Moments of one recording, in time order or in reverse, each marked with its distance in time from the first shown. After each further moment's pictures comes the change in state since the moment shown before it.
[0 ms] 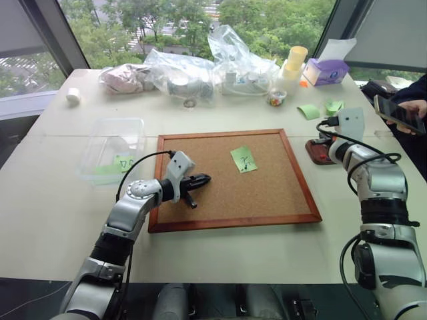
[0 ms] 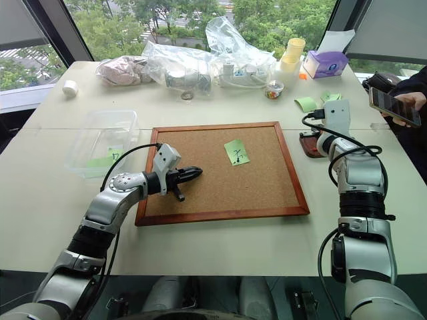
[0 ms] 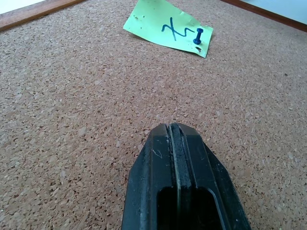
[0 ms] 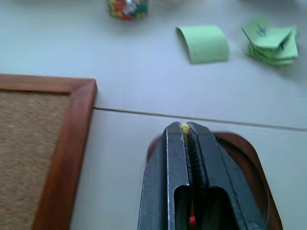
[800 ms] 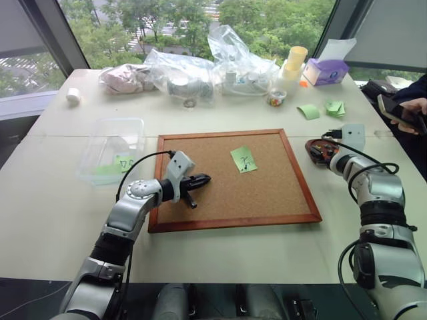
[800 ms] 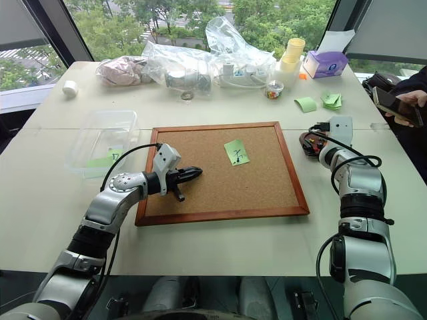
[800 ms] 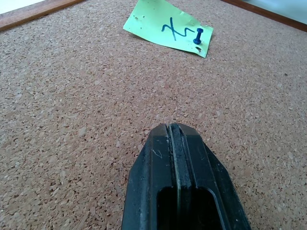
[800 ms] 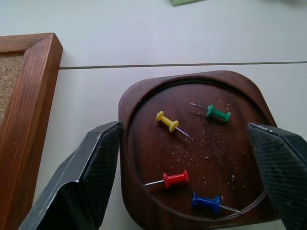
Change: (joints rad) left arm 0.000 0.000 0.000 0.000 0.000 0.000 0.000; right arm 0.007 0.010 -0.040 0.135 0.031 -0.041 0.014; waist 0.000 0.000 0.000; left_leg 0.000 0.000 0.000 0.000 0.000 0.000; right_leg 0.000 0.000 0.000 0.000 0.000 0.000
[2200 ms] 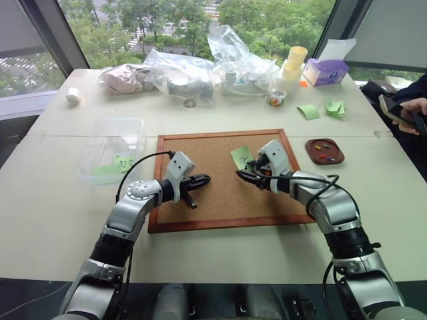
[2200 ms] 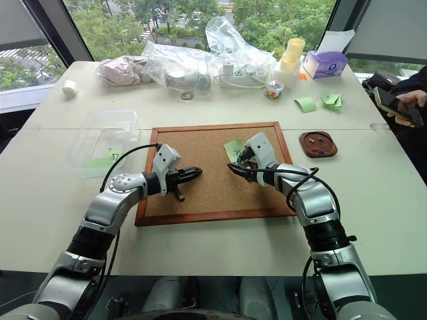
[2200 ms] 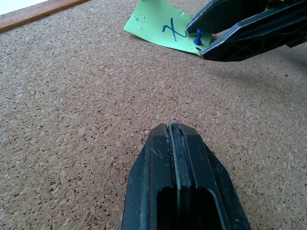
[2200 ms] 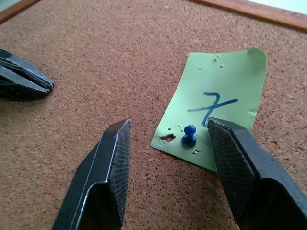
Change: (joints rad) left arm 0.010 -0.002 0.002 -0.012 0.000 0.000 0.007; right arm 0.201 0.133 0.369 -0.530 0.072 0.072 0.328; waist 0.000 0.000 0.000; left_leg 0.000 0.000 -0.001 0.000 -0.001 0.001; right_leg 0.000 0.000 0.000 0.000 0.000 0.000
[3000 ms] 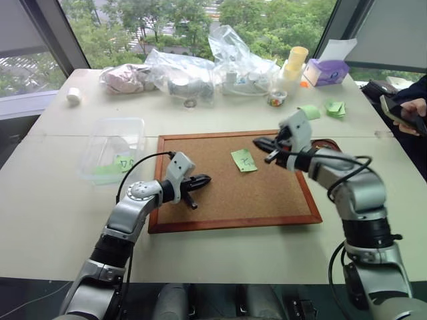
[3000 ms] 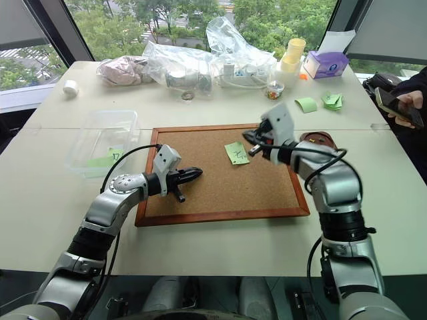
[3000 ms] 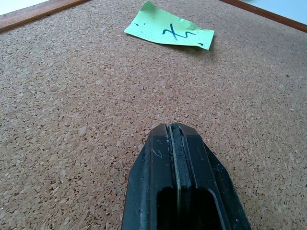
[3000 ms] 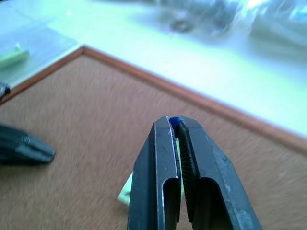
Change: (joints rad) left arm 0.004 -0.002 -0.004 -0.006 0.000 0.002 0.007; right arm -0.104 -0.091 -0.175 -0.178 0.095 0.135 -0.004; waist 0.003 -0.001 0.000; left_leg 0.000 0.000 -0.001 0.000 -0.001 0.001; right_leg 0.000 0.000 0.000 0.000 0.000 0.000
